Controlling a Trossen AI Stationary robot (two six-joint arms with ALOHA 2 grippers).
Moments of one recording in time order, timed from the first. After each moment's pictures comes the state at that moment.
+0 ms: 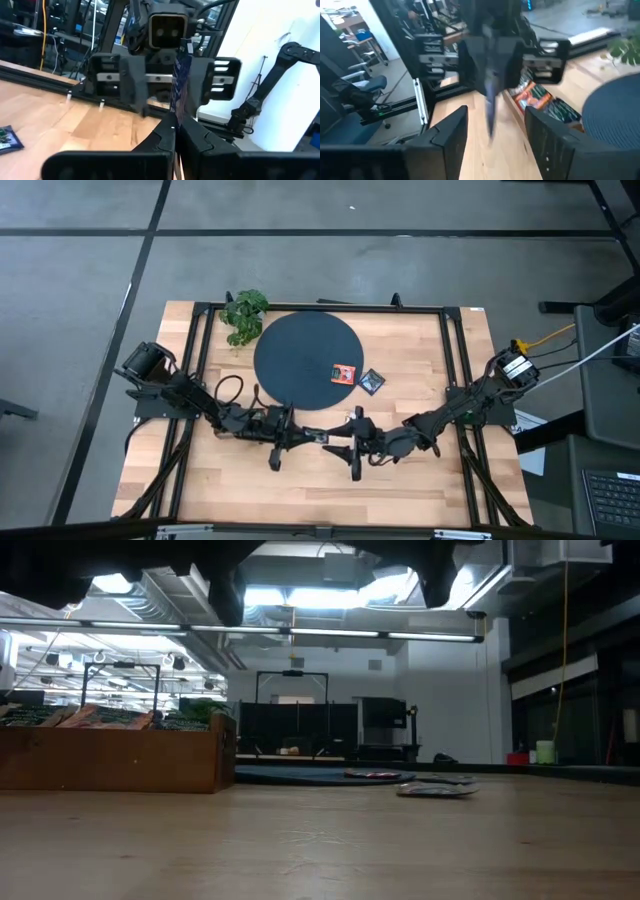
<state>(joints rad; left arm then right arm) -0.45 1.68 0.55 1.27 -0.36 -0.29 0.53 1.69 0.85 0.71 0.58 0.39</state>
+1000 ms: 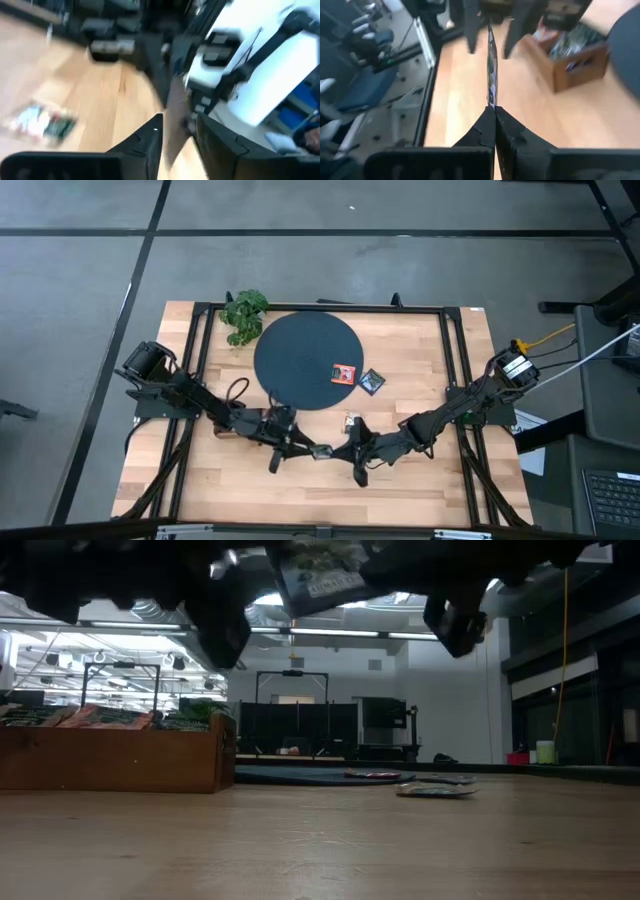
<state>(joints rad) -0.42 1.68 0.56 1.07 -0.18 -0.51 0.53 1.69 0.85 0.44 0.38 0.61</state>
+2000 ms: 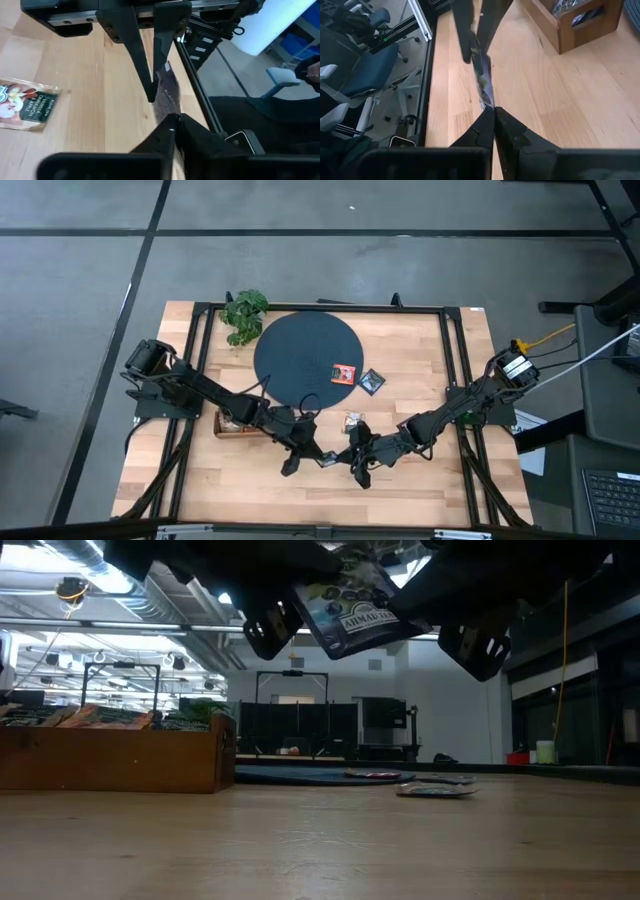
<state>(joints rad) -0.34 1.68 0.88 0.38 0.10 -0.42 0.53 1.69 0.85 0.32 0.29 0.72</state>
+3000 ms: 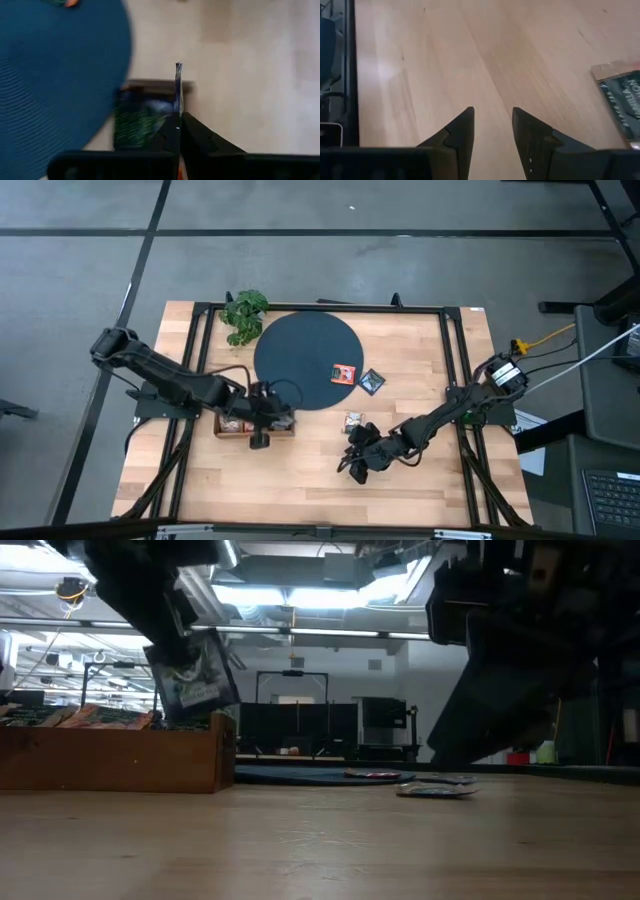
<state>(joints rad) -0.35 1.32 0.88 -0.56 -0.23 -0.42 0.53 1.79 0.85 0.12 0.30 0.94</state>
